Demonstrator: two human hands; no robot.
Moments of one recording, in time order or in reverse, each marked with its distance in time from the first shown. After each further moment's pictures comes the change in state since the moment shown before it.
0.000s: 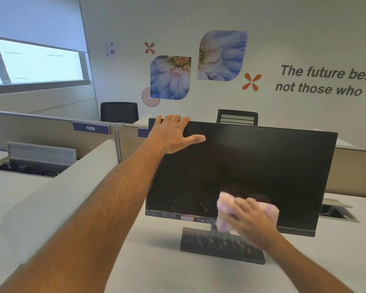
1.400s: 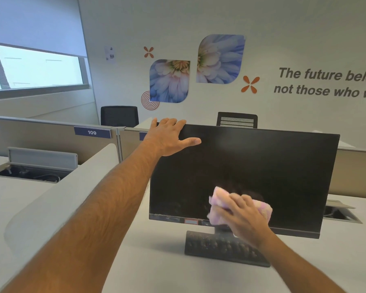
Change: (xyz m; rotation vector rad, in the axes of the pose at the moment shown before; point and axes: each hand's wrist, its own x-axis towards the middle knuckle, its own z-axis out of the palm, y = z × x) left_hand -0.005 -0.020 -0.003 -0.005 -0.010 -0.017; right_hand 0.032 -0.019 -0.007 0.047 0.018 0.151
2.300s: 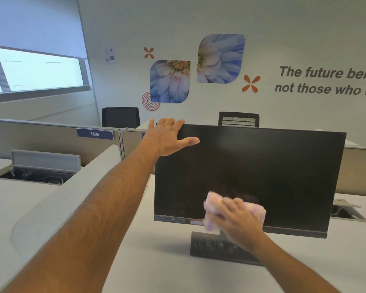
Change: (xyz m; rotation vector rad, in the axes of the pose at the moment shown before) left_hand 0.000 -0.018 0.002 -0.004 -0.007 -0.014; right_hand 0.016 -0.029 0.008 -0.049 -0.045 -0.128
